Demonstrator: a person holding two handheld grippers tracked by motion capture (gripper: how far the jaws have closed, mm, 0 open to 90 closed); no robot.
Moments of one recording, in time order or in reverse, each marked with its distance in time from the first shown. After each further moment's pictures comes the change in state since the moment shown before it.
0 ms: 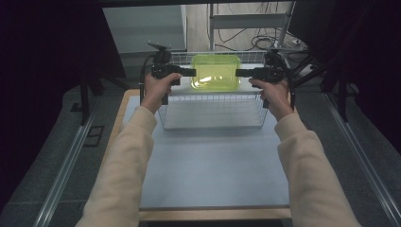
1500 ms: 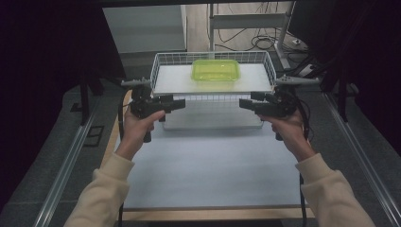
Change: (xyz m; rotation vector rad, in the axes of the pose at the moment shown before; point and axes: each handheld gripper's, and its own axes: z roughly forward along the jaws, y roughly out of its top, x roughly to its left) left arm -0.035 -0.114 -0.073 -0.113 -0.028 0.186; right arm 0.040 -0.082 -0.062 -0.058 0.026 -0.312
